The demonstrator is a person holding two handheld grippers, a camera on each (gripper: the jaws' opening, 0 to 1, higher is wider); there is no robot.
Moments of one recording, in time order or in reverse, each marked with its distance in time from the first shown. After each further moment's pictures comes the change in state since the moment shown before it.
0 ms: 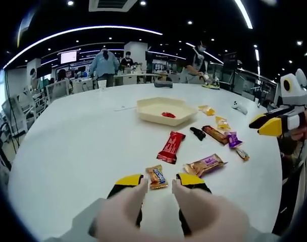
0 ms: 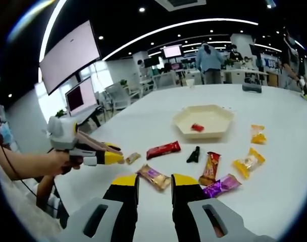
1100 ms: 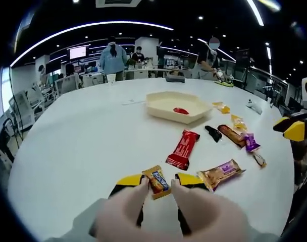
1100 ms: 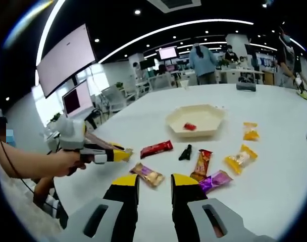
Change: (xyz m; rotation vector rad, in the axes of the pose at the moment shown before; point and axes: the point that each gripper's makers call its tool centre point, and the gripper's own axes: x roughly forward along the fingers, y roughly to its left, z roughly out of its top) left arm 0.031 0.012 -0.001 -0.040 0.039 0.107; right arm -0.012 -0.018 -0.008 0.028 -0.005 -0.035
